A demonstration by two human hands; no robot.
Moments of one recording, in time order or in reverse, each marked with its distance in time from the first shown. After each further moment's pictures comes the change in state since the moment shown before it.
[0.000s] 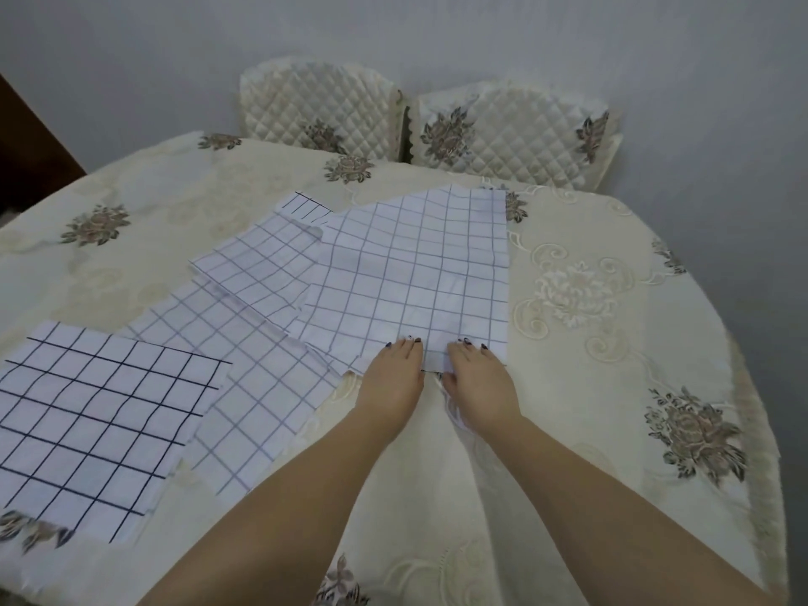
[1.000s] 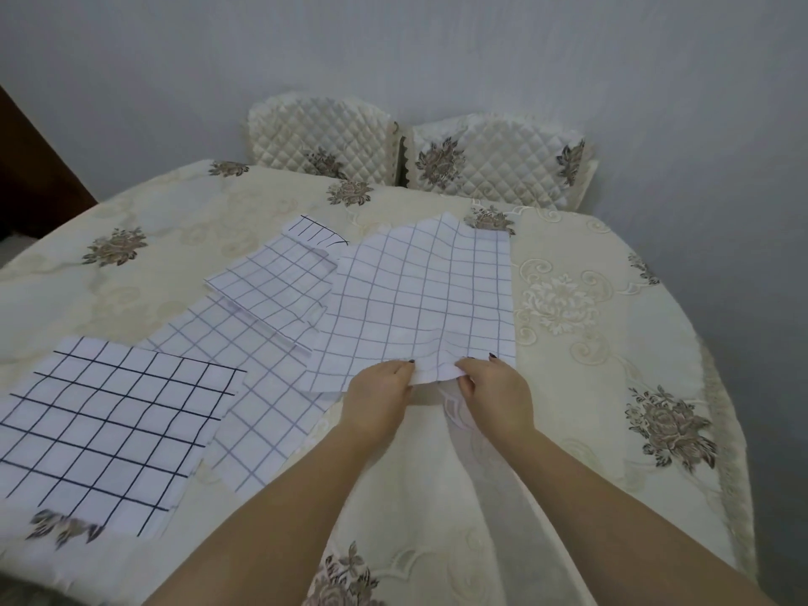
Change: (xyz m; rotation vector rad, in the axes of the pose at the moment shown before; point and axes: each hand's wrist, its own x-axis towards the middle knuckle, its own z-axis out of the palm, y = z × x) left_hand -0.039 -0.012 -0.028 -0.041 0.203 0.127; right_hand -0.042 -0.018 -0.042 0.112 0.309 0.102
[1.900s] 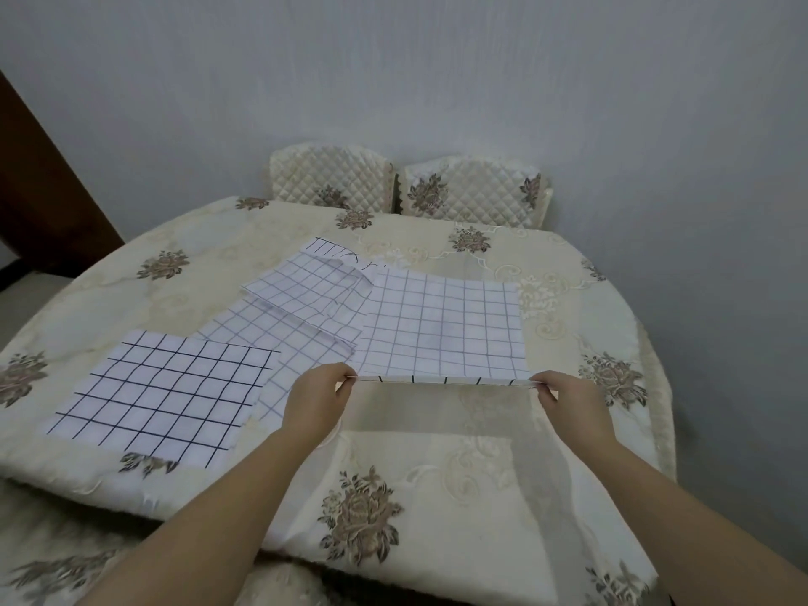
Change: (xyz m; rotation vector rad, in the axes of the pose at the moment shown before) left_hand -0.120 -0.009 -0.106 -0.264 0.121 -0.295; right_hand -0.120 0.032 -0.123 0.094 -0.009 0.295
